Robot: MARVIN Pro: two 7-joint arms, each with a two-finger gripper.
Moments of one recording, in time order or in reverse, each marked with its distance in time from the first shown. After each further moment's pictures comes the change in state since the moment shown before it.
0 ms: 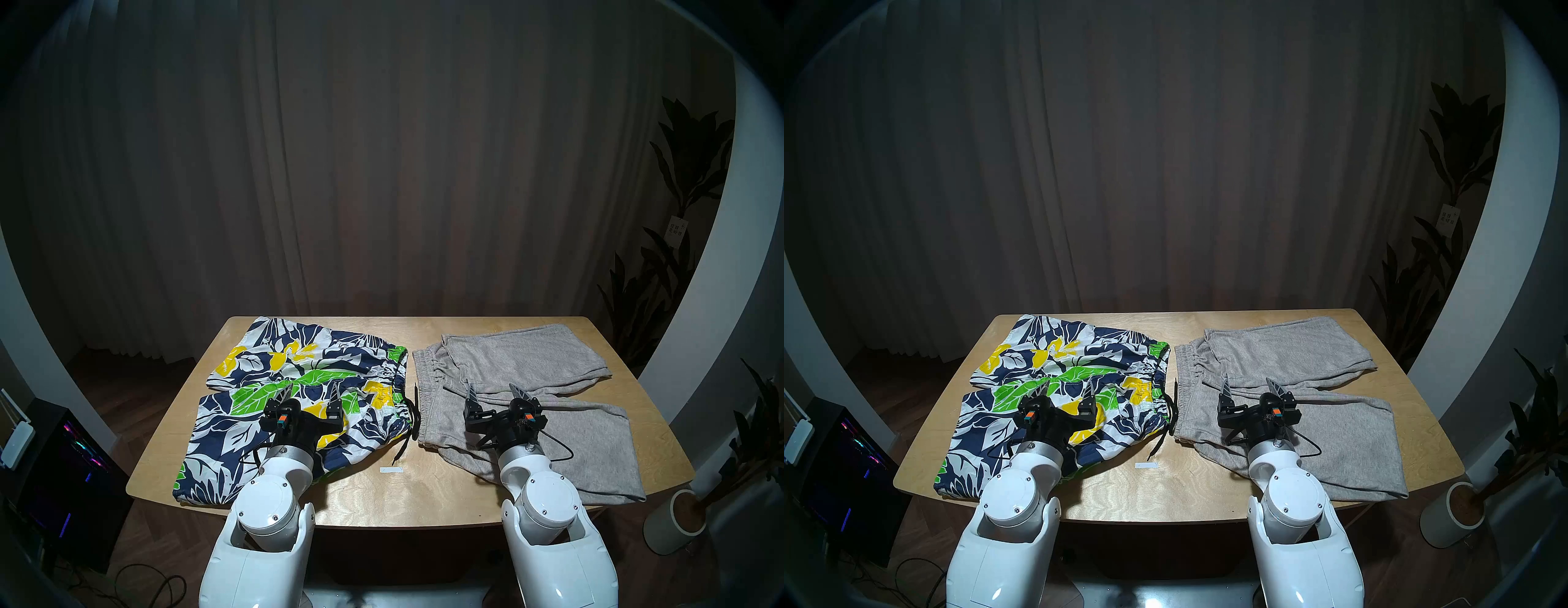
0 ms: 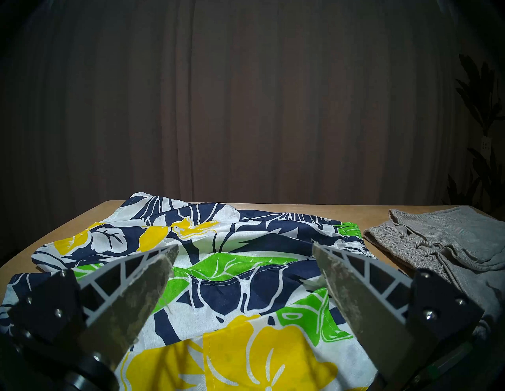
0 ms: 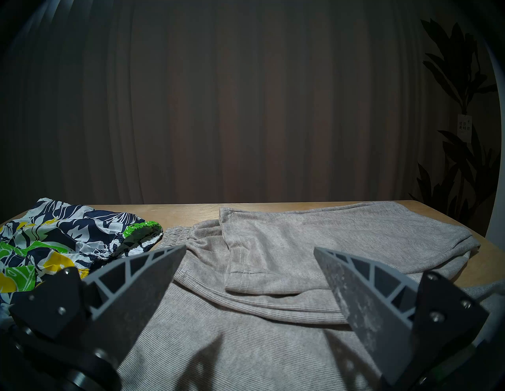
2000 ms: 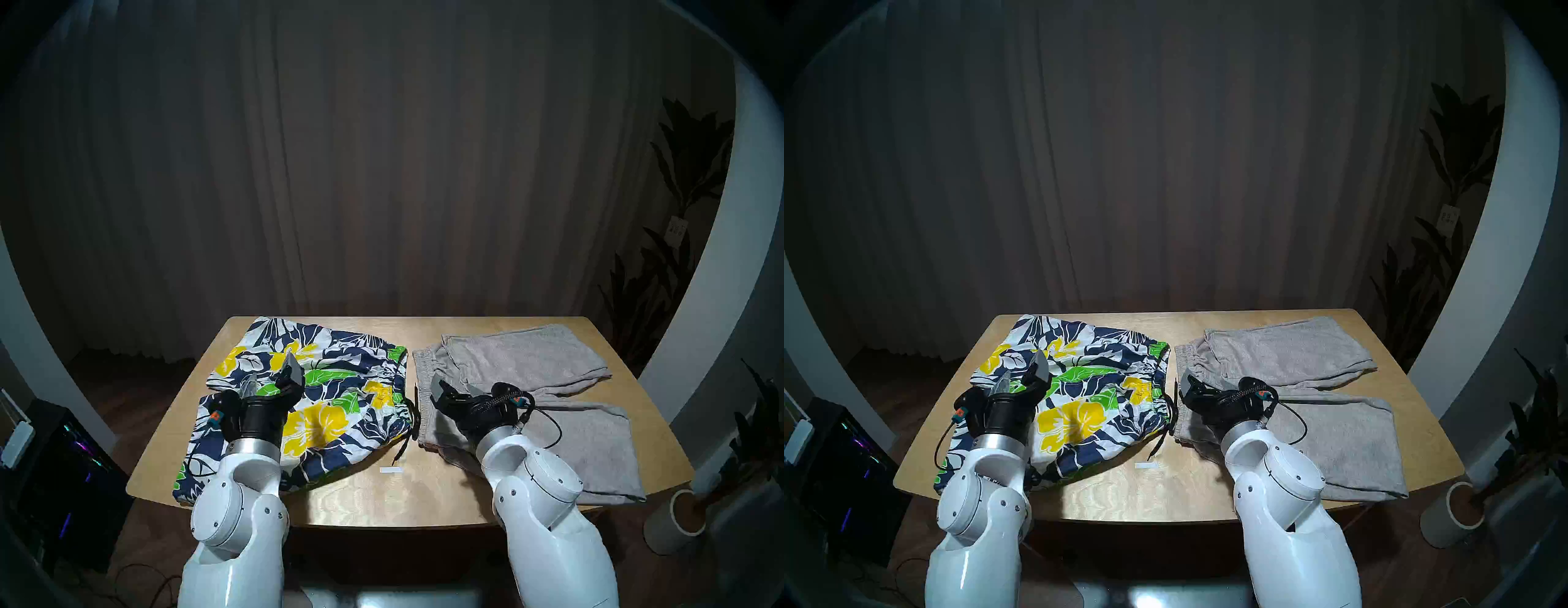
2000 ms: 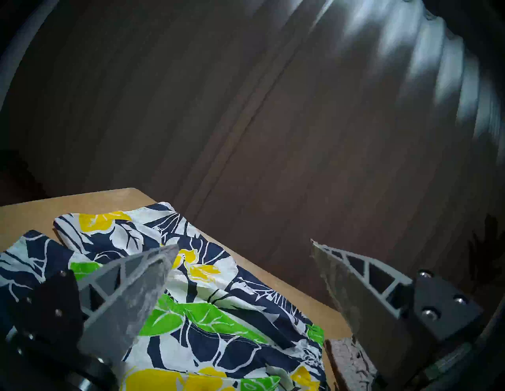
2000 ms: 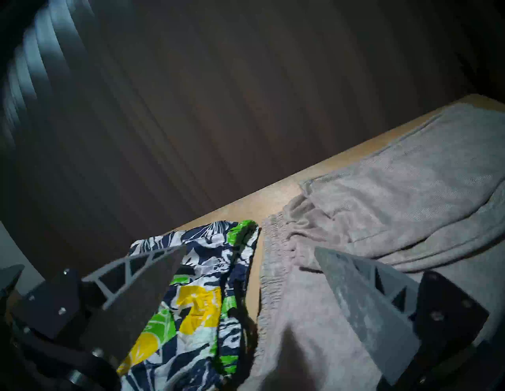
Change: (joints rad) left arm 0.128 -0.050 -0.083 -0.273 -0.567 -0.012 0.047; right arm 0.006 0.025 -0.113 -0.192 0.555 0.356 -0.037
